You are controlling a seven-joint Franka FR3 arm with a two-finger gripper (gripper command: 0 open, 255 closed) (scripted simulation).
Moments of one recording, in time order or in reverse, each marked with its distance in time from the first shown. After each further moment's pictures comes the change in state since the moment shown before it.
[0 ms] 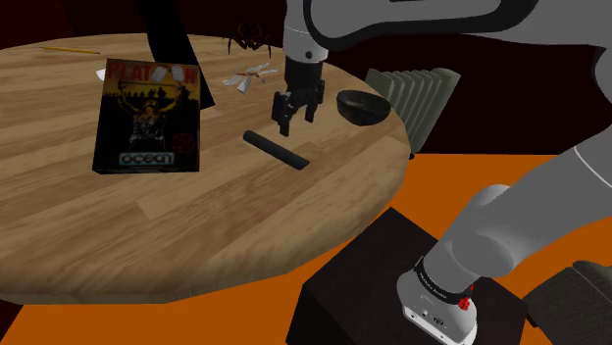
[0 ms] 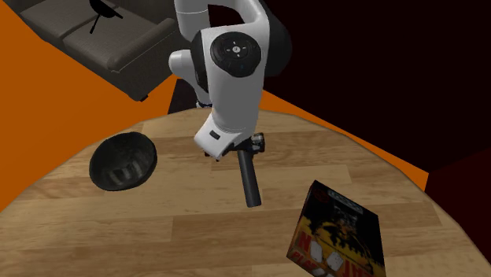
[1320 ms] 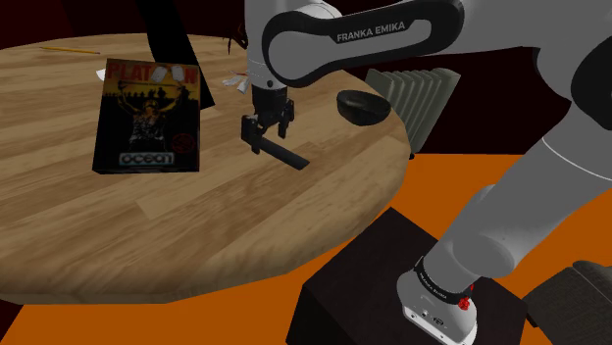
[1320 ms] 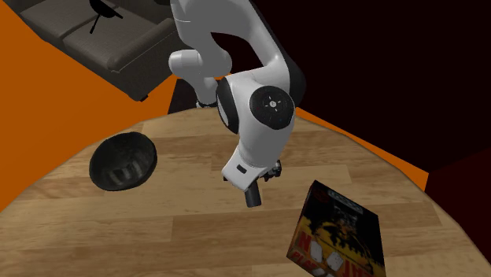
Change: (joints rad) arm 0.015 0.204 0.072 0.057 -0.084 0.135 0.124
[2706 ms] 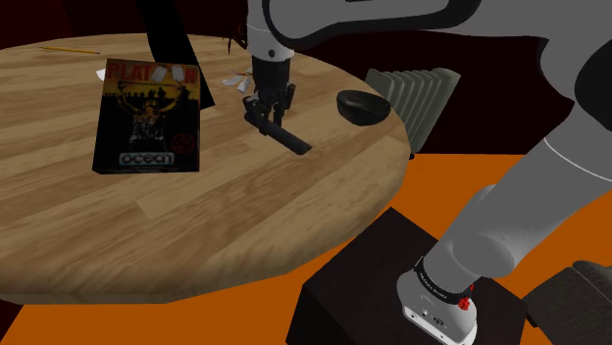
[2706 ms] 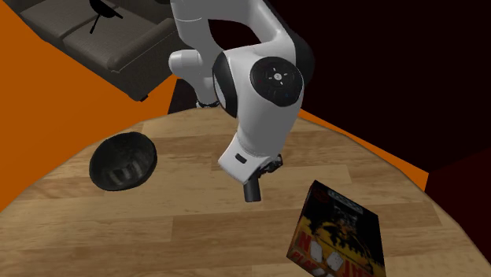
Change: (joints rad) arm -0.002 -0.013 -0.003 0.124 0.006 -0.135 -0.014
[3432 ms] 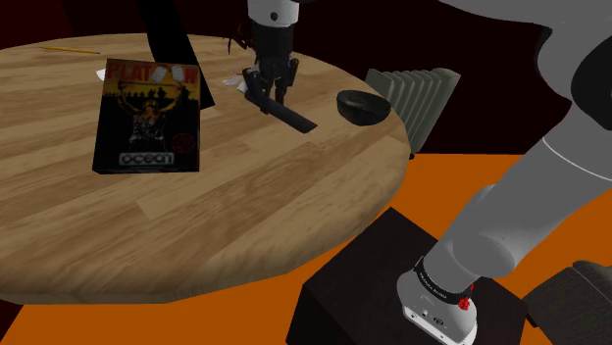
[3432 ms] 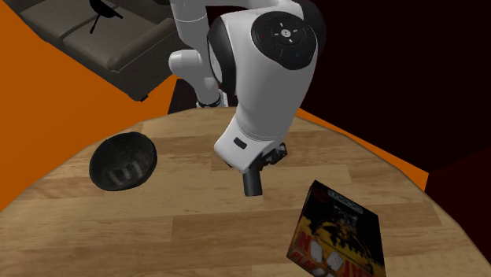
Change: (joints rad) arm -0.001 0.011 0.000 0.155 -0.003 -0.145 -0.006
